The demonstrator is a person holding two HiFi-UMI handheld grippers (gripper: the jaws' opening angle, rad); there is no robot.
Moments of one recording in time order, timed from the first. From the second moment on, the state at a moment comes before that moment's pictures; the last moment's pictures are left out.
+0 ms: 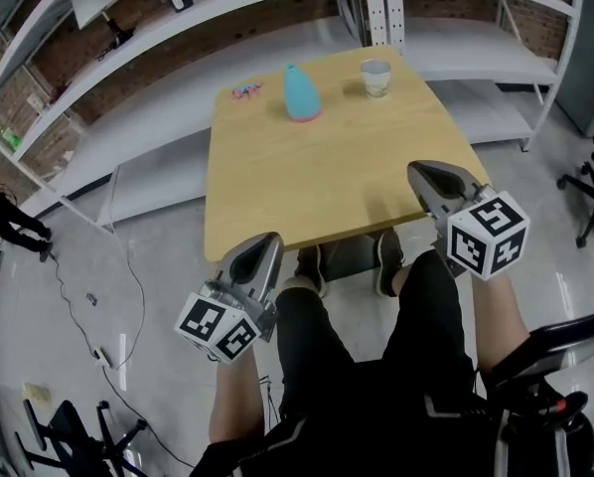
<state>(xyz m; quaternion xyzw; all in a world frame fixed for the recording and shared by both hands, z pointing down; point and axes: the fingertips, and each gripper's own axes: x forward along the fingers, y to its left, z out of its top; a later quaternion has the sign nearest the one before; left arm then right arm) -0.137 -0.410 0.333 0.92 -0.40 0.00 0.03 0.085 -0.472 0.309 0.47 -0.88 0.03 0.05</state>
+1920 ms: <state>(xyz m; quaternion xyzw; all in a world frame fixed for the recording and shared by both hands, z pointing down) -0.006 0.470 0.322 0.92 -0.40 -0.01 0.03 0.130 0.417 0.302 0.44 -0.90 0.03 0.04</state>
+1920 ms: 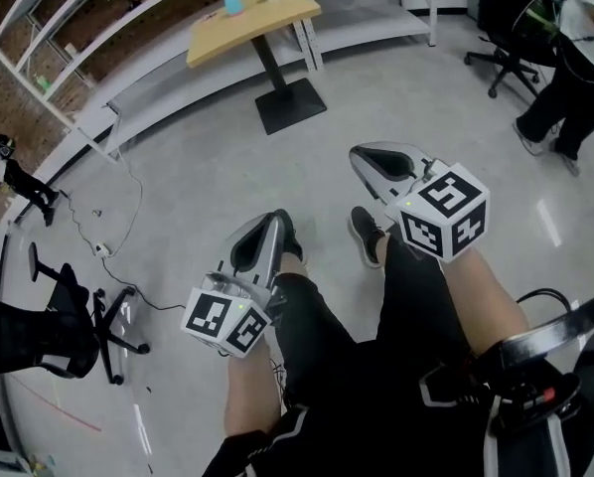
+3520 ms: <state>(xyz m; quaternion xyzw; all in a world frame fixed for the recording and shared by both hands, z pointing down) 0.020 0.873 0.318 0.90 -0.43 -0.02 0.04 0.194 0.835 0.299 0.45 -0.89 0.05 0.01</state>
